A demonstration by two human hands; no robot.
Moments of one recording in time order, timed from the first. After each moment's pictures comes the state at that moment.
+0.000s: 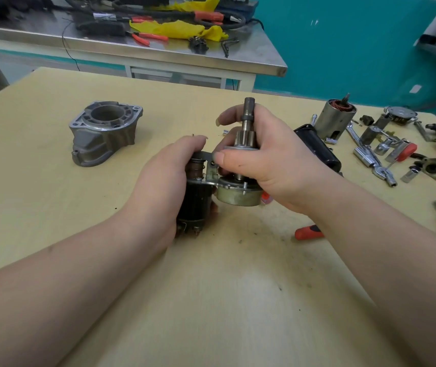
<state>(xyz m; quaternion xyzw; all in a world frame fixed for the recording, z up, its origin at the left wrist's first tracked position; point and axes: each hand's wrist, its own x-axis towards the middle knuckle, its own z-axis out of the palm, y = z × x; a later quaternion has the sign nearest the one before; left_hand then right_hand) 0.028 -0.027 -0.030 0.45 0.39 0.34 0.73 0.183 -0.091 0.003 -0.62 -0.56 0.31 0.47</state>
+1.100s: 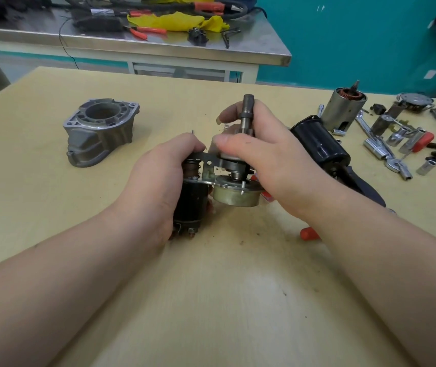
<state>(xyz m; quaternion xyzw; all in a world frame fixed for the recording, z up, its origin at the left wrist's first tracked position) 0.035 -0.019 -0.030 0.46 0.42 0.33 0.71 0.182 -0.089 -0.009 -0.61 -0.51 0.33 0.51</state>
